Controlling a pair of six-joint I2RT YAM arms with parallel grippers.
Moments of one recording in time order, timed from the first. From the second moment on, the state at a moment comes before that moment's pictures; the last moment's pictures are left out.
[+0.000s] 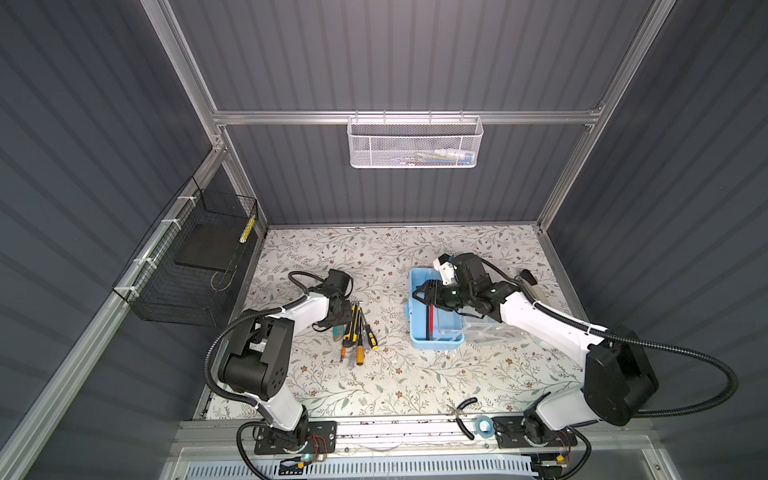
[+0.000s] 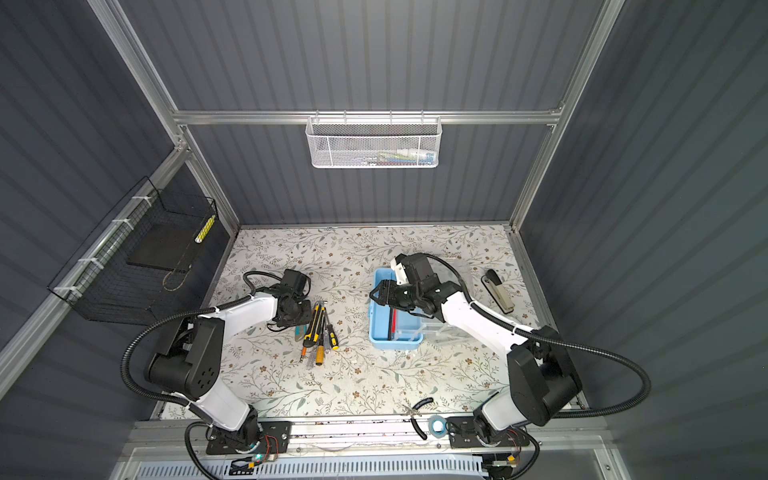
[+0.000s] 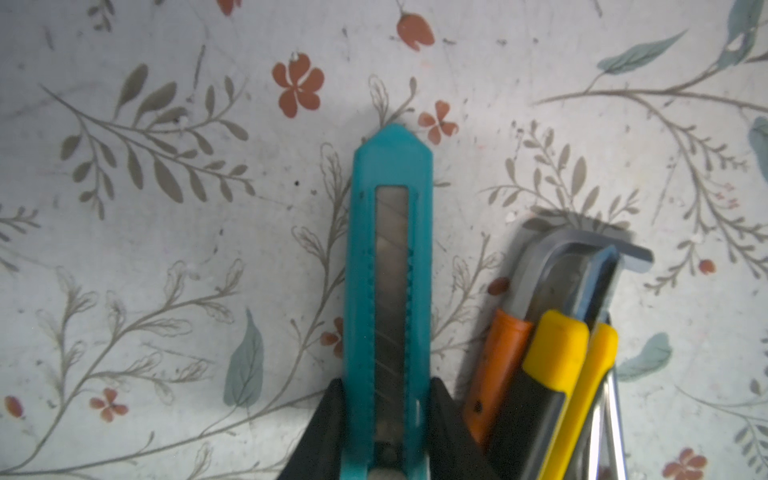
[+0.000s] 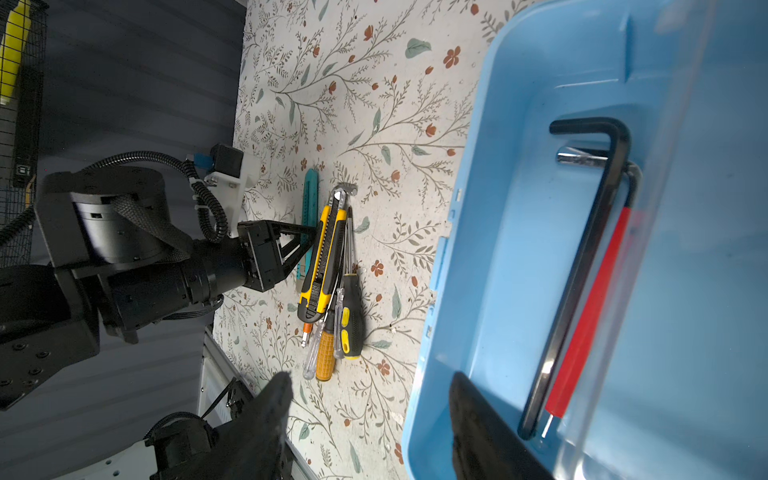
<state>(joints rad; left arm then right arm) -0.33 1.66 0.92 -0.51 -0.12 -0.45 0.57 1.49 1.02 -0.27 -0.40 0.70</state>
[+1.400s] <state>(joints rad) -0.76 1.73 1.43 -0.21 0.36 -0.75 0.34 1.08 1.00 -0.40 -0.30 0.61</state>
